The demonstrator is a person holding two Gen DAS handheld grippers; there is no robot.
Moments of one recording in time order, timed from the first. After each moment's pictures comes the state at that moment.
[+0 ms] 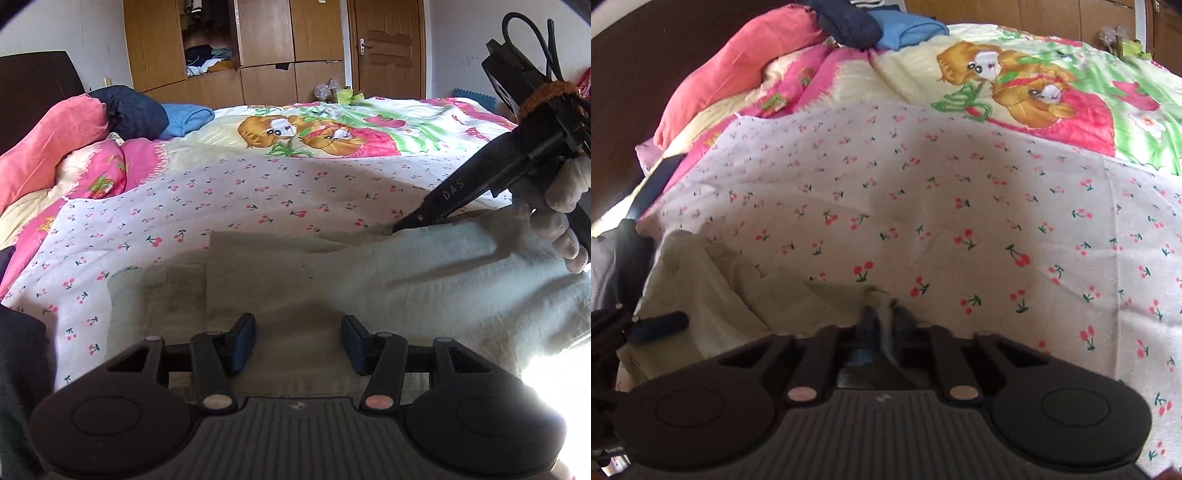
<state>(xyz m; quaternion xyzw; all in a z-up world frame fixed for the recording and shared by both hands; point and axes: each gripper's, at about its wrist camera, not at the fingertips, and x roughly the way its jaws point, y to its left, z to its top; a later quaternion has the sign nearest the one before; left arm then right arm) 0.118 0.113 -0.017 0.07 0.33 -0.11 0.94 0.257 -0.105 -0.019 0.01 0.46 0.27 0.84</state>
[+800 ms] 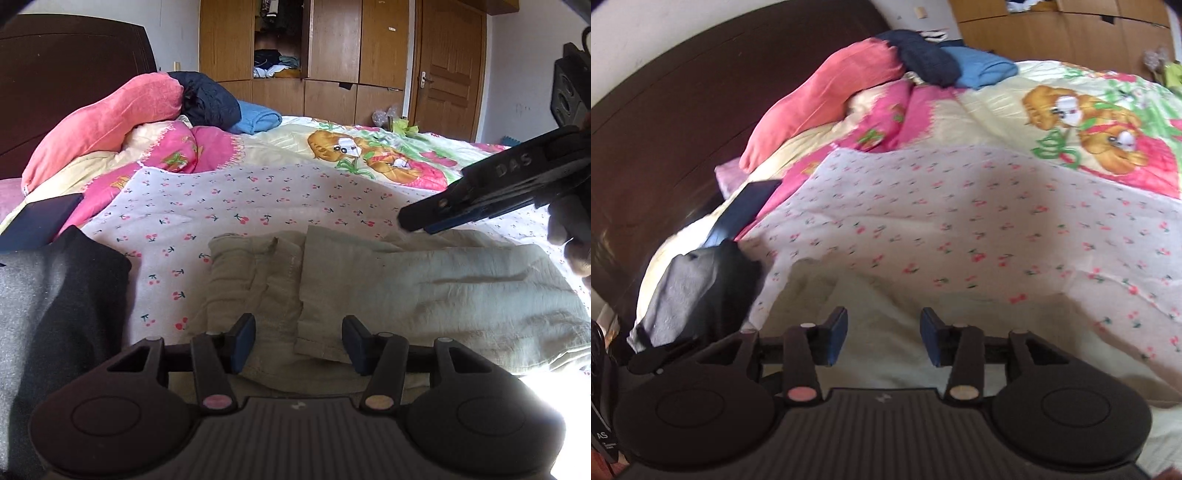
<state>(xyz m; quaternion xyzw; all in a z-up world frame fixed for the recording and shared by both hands) 0.066 0.169 -0.003 -0.01 0.31 -0.03 0.95 0.203 -0.034 0.033 0.04 0.41 0.37 0.83</state>
